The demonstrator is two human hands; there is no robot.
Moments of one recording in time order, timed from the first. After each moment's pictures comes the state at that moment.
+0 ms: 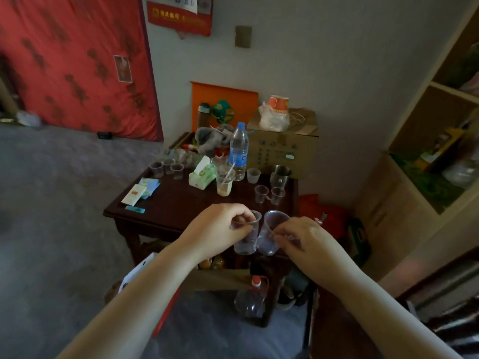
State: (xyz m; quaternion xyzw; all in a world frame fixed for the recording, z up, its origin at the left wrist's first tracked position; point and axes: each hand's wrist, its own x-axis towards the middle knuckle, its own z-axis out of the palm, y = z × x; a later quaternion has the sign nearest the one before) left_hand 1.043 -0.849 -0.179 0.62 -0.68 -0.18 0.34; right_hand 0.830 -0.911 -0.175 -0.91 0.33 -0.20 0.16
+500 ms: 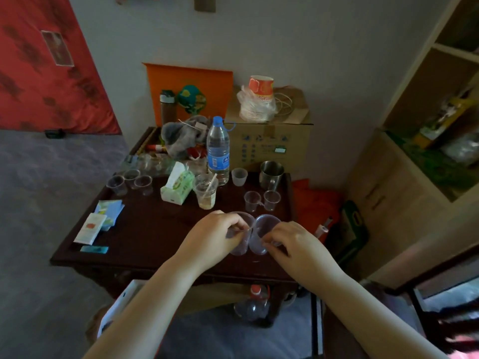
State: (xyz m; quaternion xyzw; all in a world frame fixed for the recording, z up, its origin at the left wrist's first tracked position) left_hand 1.110 -1.019 -0.237 0.63 -0.70 -0.20 0.29; right_hand 0.902 -1.053 -0.231 -0.89 0.38 -0.19 0.16
